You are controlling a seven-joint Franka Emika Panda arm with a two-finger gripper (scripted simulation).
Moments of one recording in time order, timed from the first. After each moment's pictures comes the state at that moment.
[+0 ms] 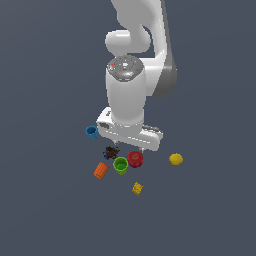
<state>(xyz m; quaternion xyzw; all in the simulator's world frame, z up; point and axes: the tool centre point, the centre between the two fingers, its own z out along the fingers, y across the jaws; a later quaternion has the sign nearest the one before) 0.061 0.004 0.200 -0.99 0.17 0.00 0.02</state>
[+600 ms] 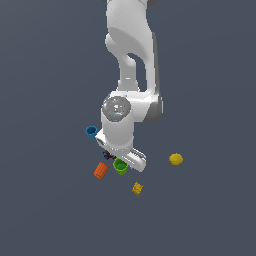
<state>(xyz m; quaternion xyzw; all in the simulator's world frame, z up) 0.072 -0.026 0.109 -0.96 0.29 0.00 0.00</state>
